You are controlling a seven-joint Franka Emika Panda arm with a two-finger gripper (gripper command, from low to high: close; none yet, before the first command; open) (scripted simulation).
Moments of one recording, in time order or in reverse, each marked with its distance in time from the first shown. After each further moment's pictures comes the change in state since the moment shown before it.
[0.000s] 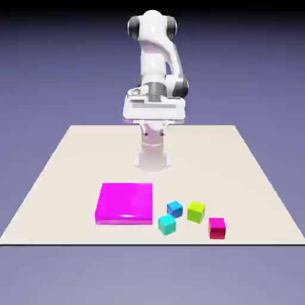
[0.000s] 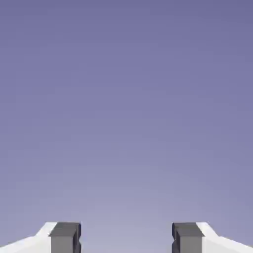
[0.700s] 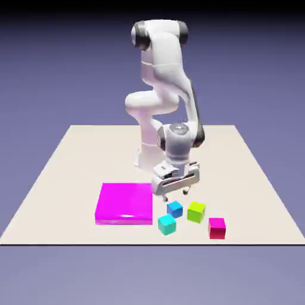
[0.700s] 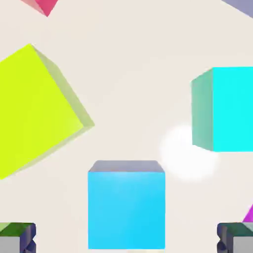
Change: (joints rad) arm 0.261 0.706 -0.056 0.101 0.016 -0.159 -0.250
